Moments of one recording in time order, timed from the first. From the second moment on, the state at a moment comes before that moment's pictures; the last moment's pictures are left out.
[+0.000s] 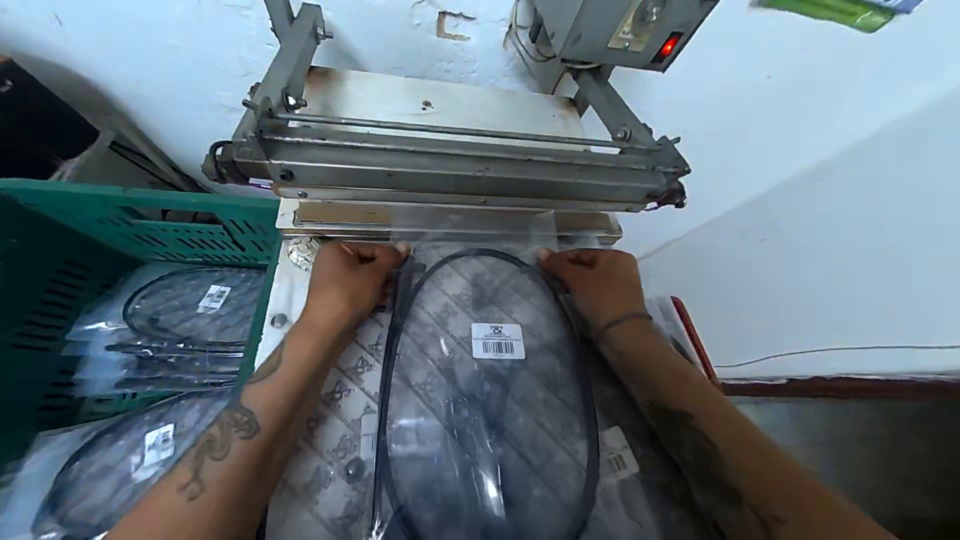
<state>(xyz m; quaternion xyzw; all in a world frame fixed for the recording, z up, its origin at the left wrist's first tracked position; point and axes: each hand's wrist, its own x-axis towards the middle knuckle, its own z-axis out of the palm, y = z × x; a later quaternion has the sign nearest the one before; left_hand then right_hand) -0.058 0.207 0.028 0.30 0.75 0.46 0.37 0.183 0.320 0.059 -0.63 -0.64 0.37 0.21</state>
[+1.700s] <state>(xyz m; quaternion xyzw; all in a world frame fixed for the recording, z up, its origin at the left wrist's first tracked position) -0.055 0.084 0.061 0.20 0.66 0.56 0.46 0.201 0.135 0.082 -0.42 -0.66 0.51 0.37</state>
